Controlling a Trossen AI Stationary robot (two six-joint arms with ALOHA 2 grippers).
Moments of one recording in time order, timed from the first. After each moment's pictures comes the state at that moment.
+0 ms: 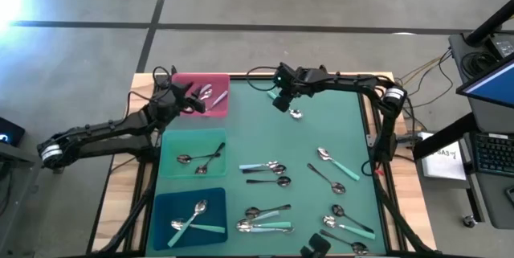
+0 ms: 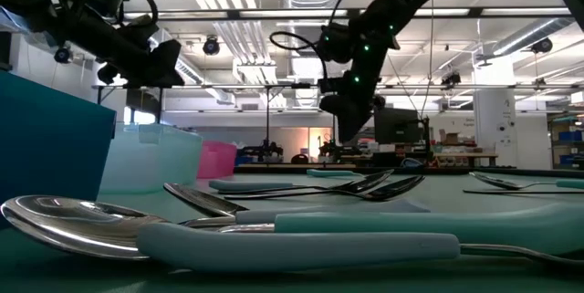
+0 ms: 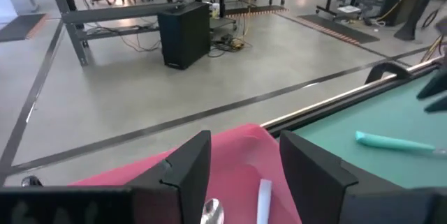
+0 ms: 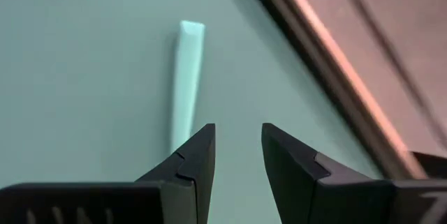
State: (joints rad) left arm 0.52 0.77 0.32 0.20 -0.53 -0.15; right arm -0.52 1.87 1.37 -0.58 0.23 0.03
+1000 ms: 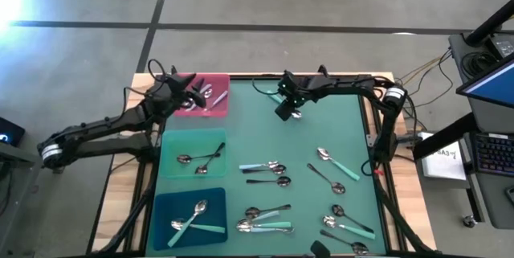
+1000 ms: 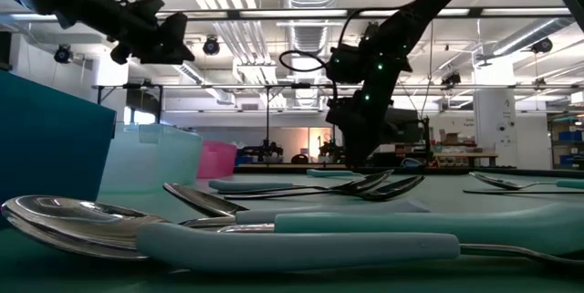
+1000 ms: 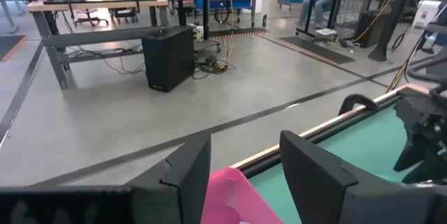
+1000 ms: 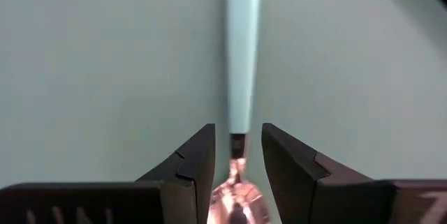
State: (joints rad) left arm 0.52 0.78 0.44 0.19 -0.48 -0.11; right arm -0.53 1.87 1.20 -0.46 0.03 0.16
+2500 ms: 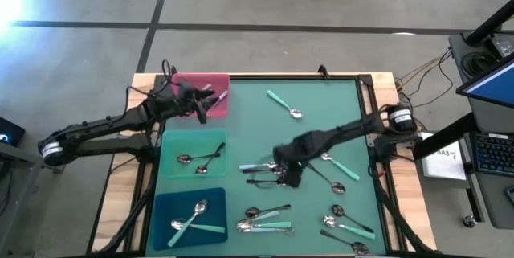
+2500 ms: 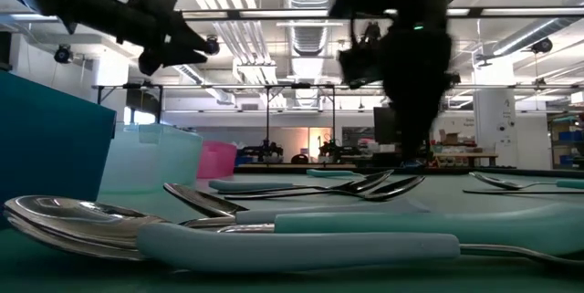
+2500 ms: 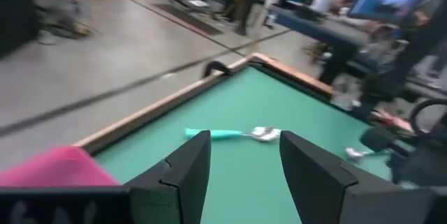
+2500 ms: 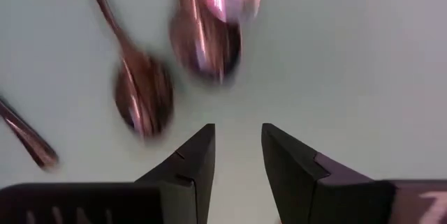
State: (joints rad) left arm 0.50 0.81 0.44 0.18 0.03 -0.26; right arm 0.15 1.80 1.20 -0.80 -0.06 0.55
